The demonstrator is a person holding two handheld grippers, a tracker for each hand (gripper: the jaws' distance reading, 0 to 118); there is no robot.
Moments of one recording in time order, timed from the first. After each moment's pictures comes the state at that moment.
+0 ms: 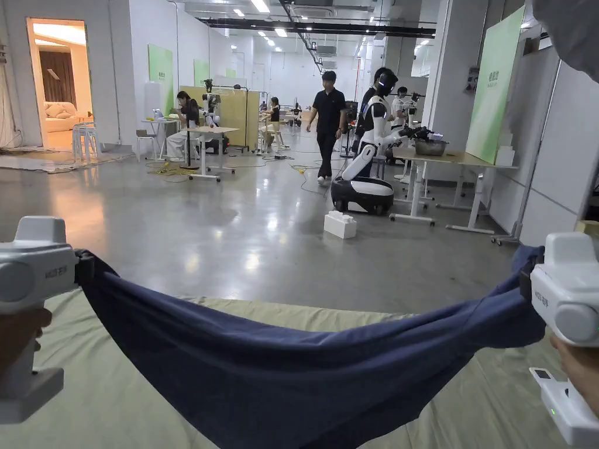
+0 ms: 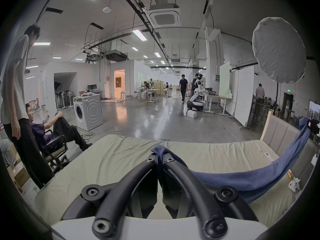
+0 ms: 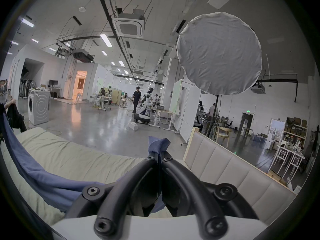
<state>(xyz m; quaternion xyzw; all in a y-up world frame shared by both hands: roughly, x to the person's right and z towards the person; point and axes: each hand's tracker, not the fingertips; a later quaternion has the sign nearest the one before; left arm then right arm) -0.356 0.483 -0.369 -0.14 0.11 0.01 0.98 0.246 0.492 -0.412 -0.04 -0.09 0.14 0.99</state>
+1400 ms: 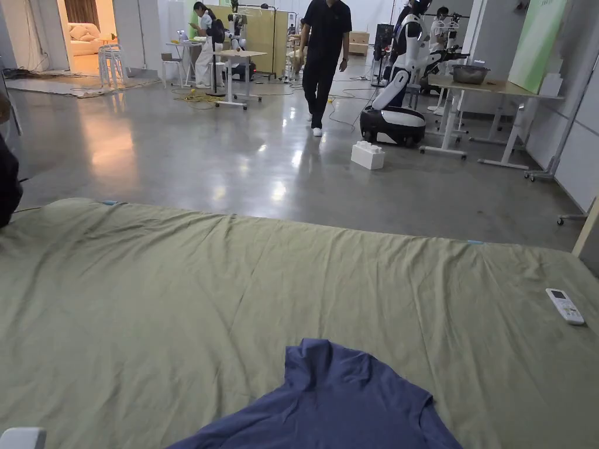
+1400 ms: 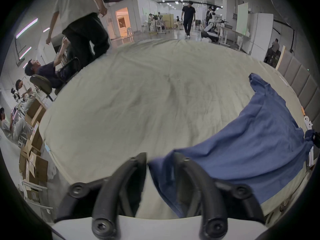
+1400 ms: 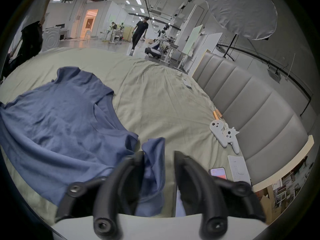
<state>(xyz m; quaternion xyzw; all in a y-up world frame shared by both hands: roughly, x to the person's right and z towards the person) -0.359 0.213 -0.154 -0.43 0.16 0.02 0.89 0.252 0.195 -0.187 -0.33 -0.08 0.19 0.92</state>
